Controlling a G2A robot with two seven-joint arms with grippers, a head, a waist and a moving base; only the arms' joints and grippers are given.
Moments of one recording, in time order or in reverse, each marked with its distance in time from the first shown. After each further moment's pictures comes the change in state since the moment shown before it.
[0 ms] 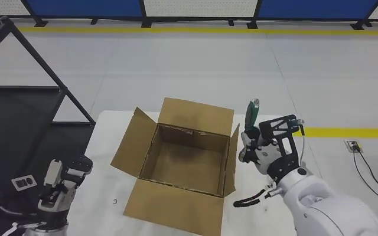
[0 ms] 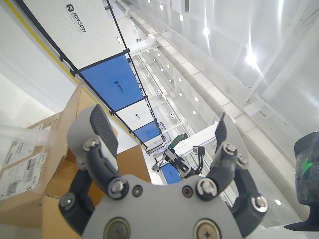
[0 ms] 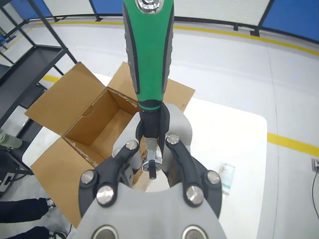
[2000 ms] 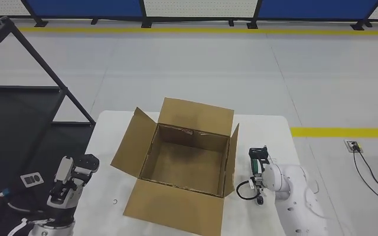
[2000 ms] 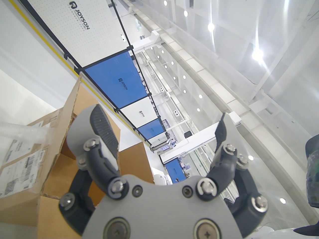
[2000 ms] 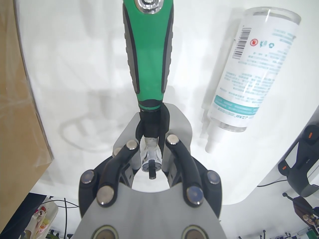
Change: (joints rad) left arm -0.008 0.010 0.040 -0.018 0.059 0.037 0.040; right arm 0.185 0.049 0.001 0.901 -0.098 0.050 0.259
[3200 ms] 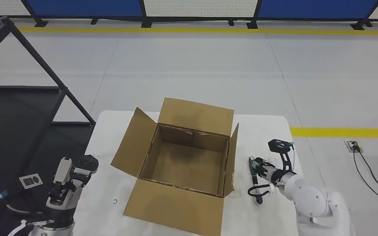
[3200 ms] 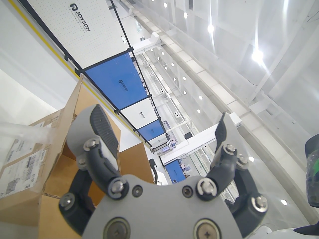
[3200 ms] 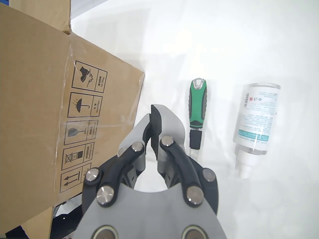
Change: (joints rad) left arm 0.008 0.003 0.005 -0.004 0.006 -0.006 0.015; right arm -0.250 0.018 0.202 -0.335 0.461 -0.110 -0.391
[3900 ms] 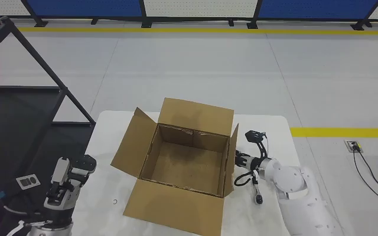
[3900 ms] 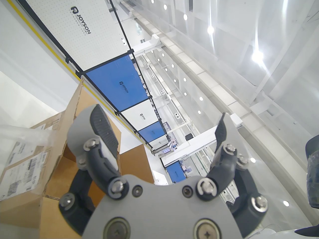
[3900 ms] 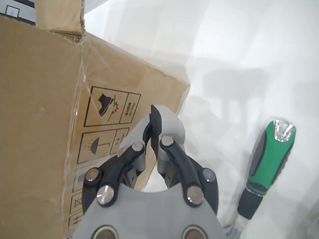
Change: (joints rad) left arm 0.010 0.001 -0.013 -0.005 -0.002 -0.006 0.015; right arm 0.277 0.007 -0.156 0.463 0.225 -0.196 -0.086
